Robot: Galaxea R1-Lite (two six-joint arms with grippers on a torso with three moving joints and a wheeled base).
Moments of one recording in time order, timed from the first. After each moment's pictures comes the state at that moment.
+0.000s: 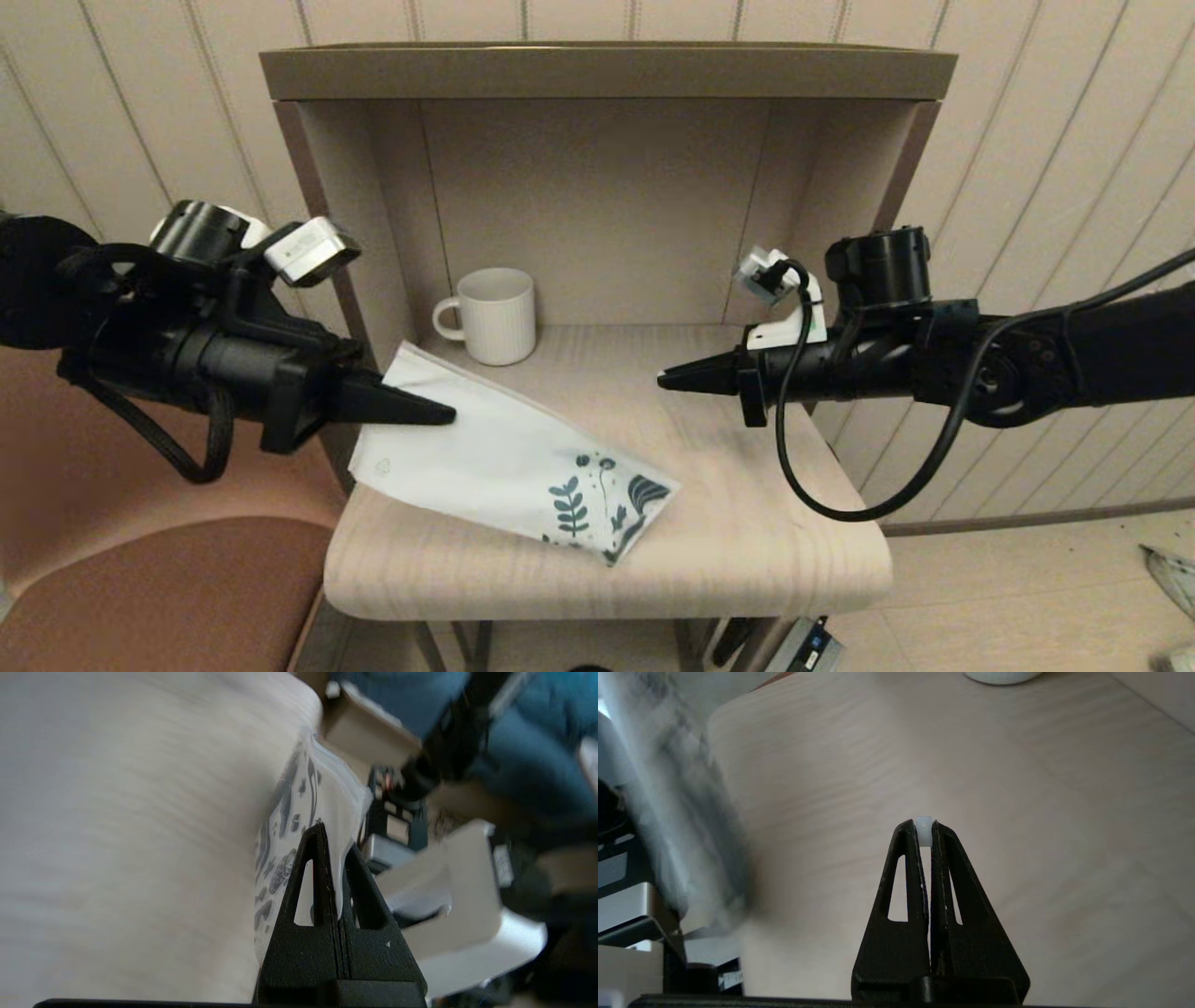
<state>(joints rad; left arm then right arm) -0.20 1.72 -1.33 0.52 -1.19 0.47 0.32 1.89 -1.22 -0.27 0.81 -0.24</state>
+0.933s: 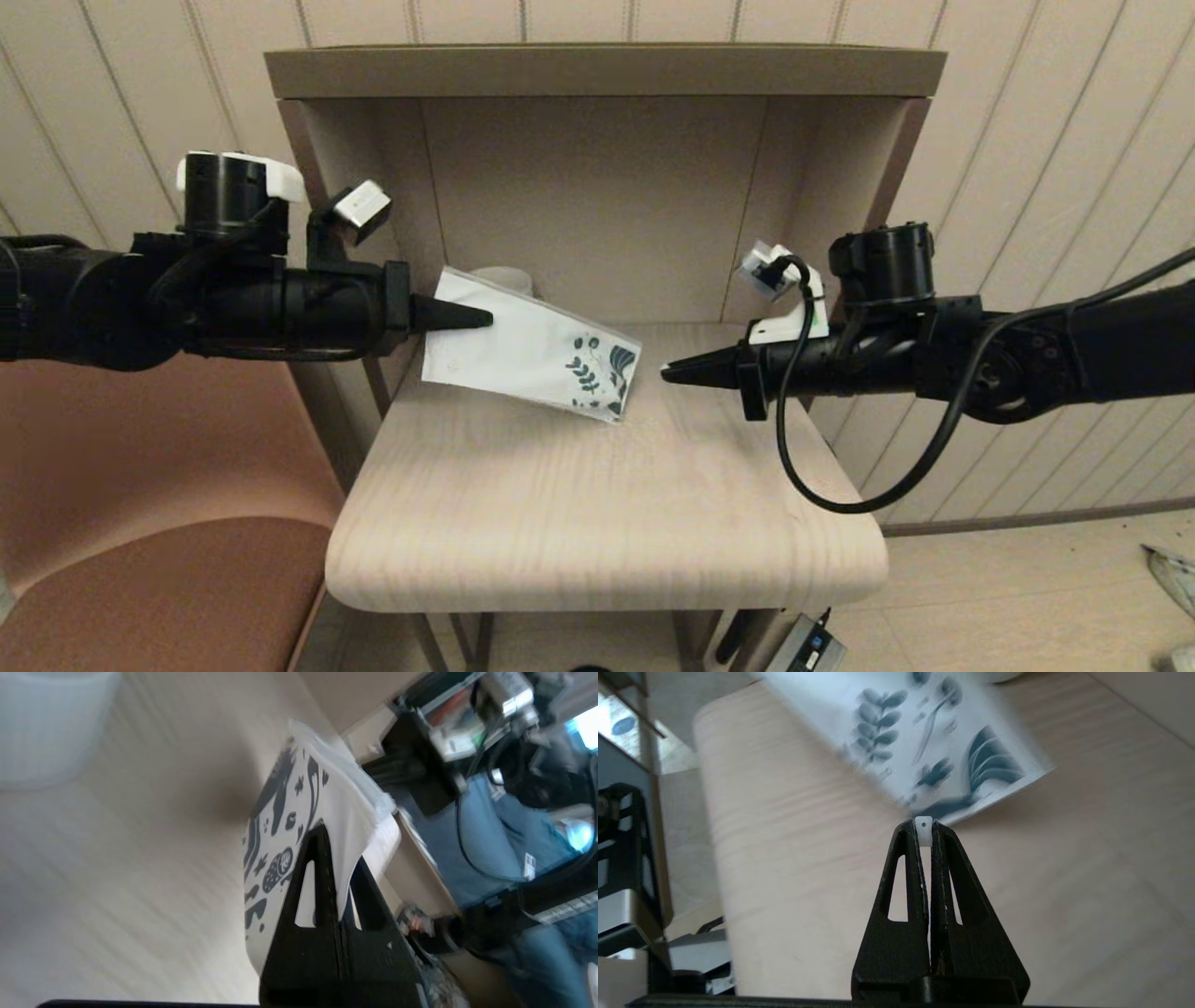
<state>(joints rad) -0.24 1.81 -1.30 -0.11 -0.87 -0.36 0.32 1.89 -1.23 -0.28 0.78 -0.24</state>
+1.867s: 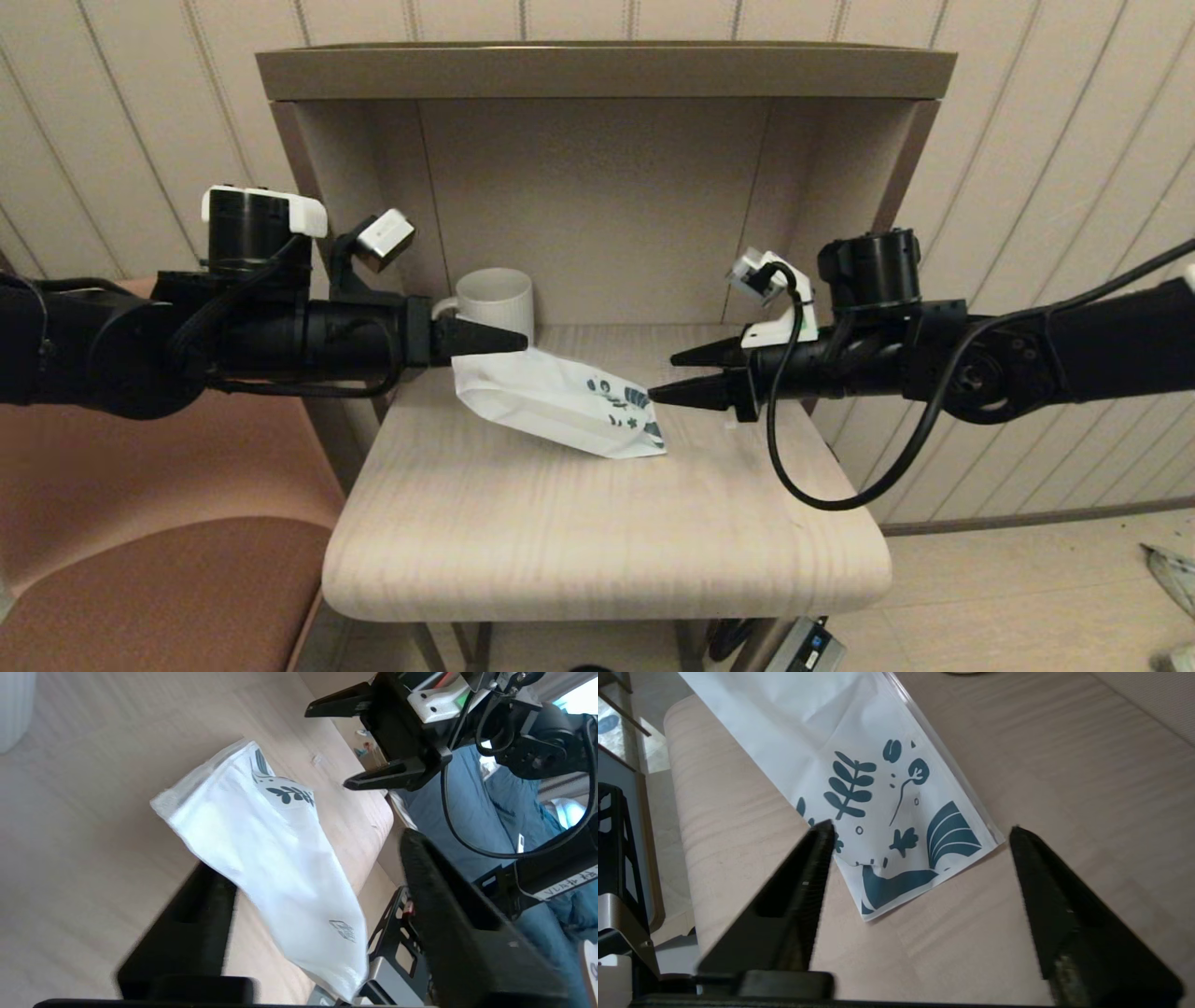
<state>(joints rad) -0.30 1.78 -1.17 -0.25 -0.87 -0.37 0.32 1.91 -1.25 -0.28 0.75 -0.24</state>
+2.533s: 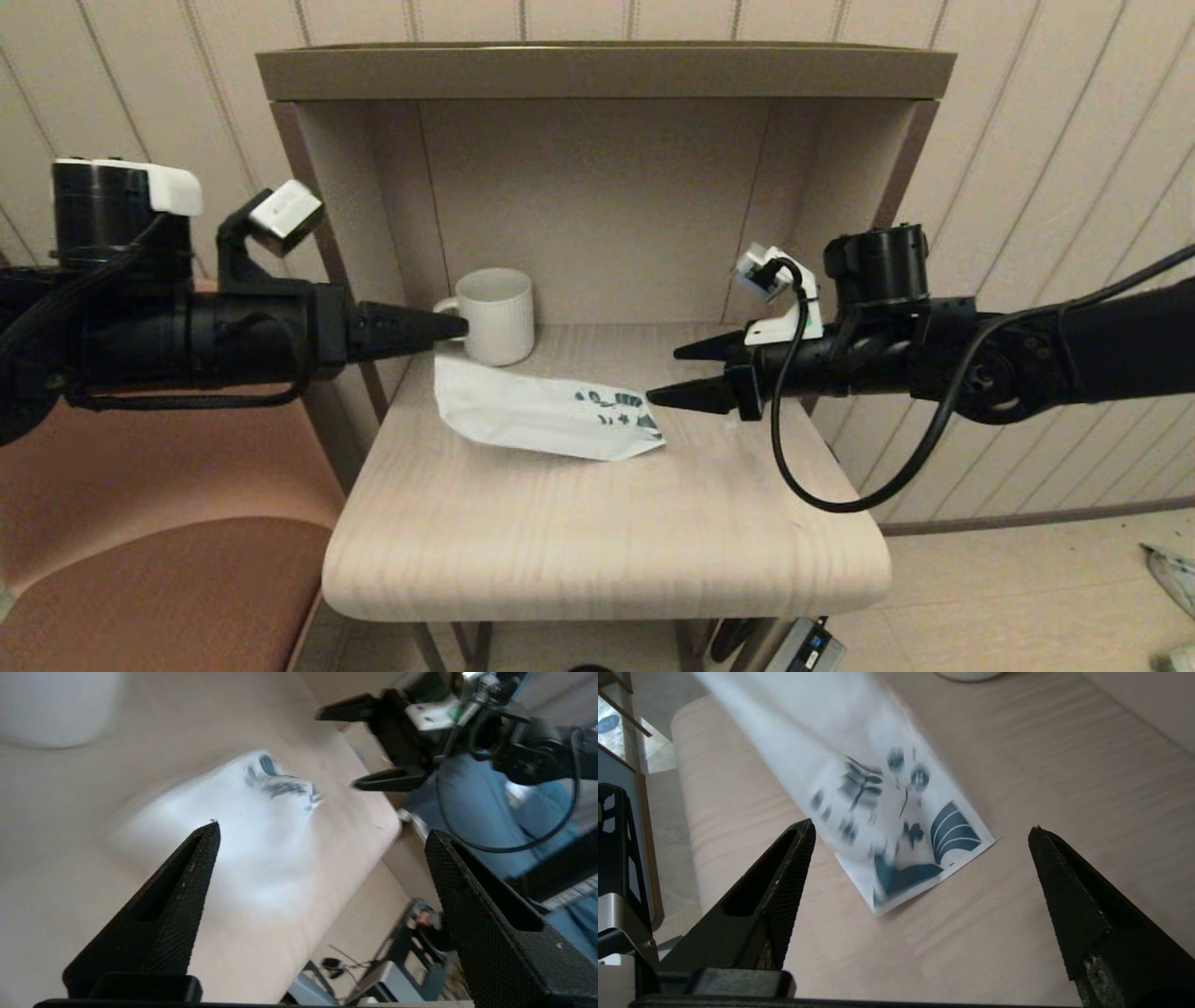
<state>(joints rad) -0.20 1.58 -1.05 -0.21 -0.82 -0.34 0.33 1.89 -1.24 -0.28 0.75 -0.24</state>
